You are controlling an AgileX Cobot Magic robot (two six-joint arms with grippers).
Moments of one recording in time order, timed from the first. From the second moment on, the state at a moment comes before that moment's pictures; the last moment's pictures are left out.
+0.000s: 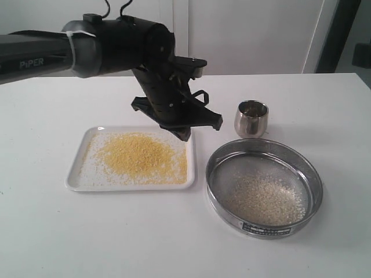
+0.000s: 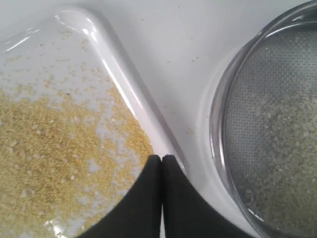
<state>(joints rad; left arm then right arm) -0.72 2.06 -1.77 -0.06 0.93 -0.18 0.11 0.89 -0.78 0.20 0.30 -0.14</state>
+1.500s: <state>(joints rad) -0.49 1.64 -1.62 0.07 1.32 -0.18 0.11 0.89 -0.78 0.20 0.30 -0.14</state>
